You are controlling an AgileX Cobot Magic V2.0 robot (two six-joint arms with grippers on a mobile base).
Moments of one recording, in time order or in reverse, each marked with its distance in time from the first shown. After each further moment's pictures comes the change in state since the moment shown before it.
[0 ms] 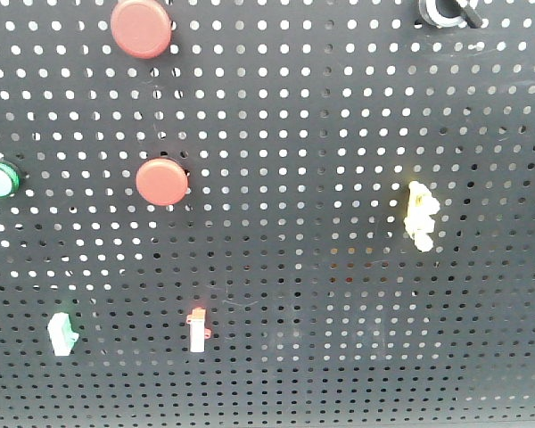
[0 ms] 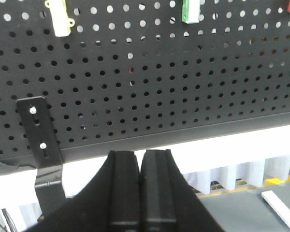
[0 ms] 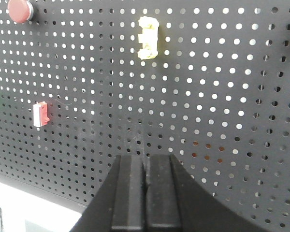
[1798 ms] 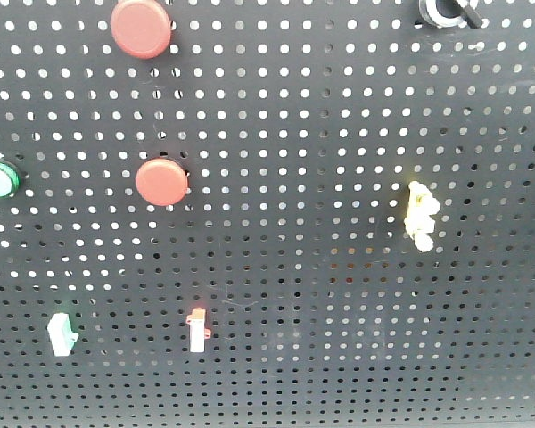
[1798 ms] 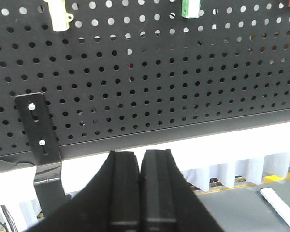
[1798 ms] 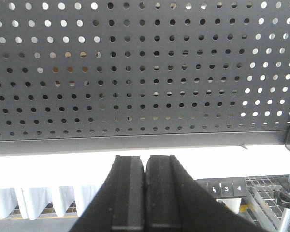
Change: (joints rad) left arm 0.000 -0.001 0.000 0.001 0.005 -0.002; right arm -0.346 -0.163 0.357 -0.673 -0.077 0.697
